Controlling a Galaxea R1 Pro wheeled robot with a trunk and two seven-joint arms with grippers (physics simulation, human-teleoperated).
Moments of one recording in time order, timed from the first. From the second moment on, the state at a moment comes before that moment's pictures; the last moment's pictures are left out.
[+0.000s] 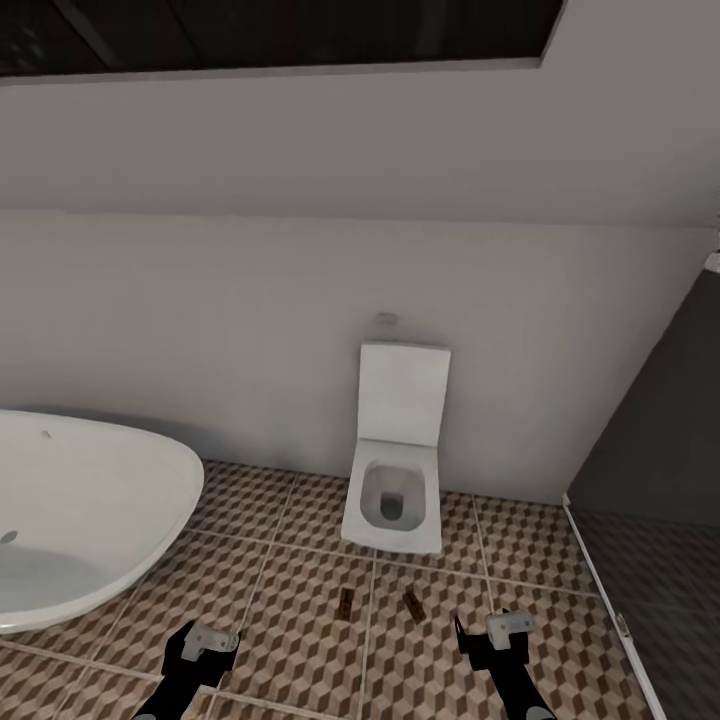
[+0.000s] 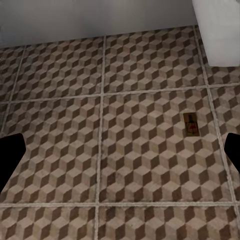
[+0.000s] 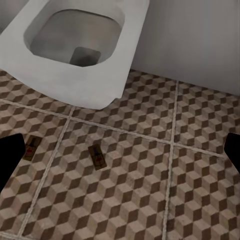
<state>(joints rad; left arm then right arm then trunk) -0.53 0.08 -1.18 0.07 1.03 -0.63 -0.05 -0.53 -0.02 0.25 -0.02 -0.09 -0.65 -0.09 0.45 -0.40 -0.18</state>
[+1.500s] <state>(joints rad) -0.53 0.06 -1.18 0.07 1.03 -0.57 -0.05 -0.53 0.00 0.25 -0.02 -0.09 -0.54 -0.09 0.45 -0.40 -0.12</state>
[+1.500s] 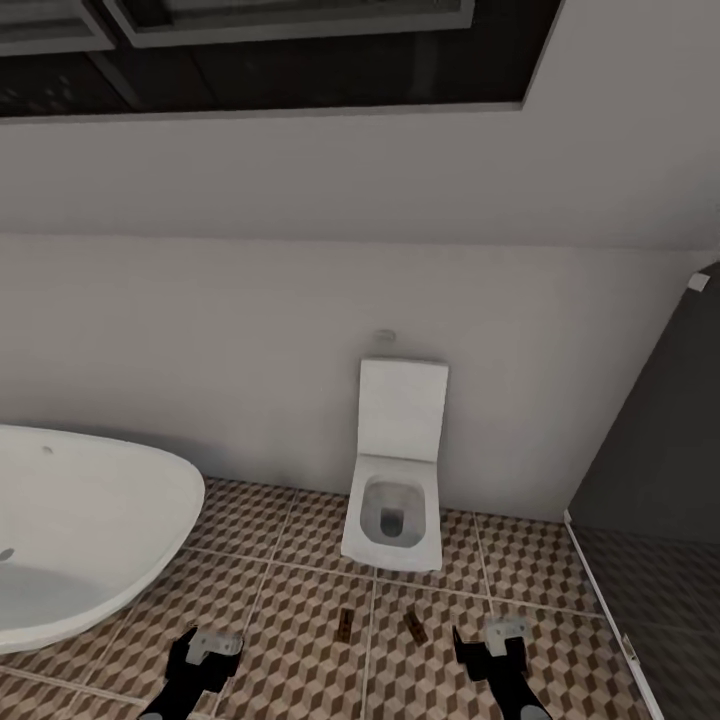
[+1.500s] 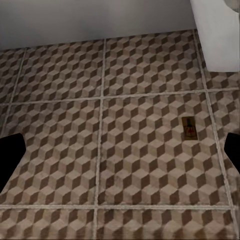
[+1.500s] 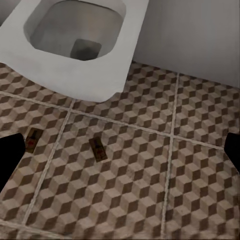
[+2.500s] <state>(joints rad) -0.31 0.09 -1.18 0.07 1.03 -0.13 -0.05 -0.34 -0.01 0.25 -0.02 -0.11 -0.02 -0.08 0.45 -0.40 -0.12</state>
